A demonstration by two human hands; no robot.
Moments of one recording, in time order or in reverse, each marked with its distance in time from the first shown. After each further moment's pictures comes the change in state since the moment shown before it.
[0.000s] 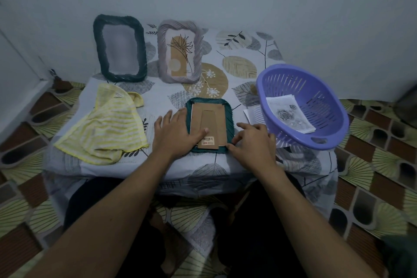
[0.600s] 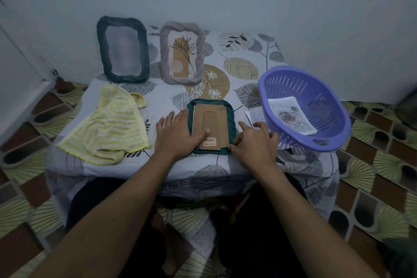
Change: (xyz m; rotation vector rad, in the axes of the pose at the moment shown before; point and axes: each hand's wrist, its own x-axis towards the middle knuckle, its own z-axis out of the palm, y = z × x) left_hand -0.001 0.000 -0.001 -0.007 -0.011 -0.002; right_hand 0.002 -0.006 0.000 -0.147 -0.010 0.010
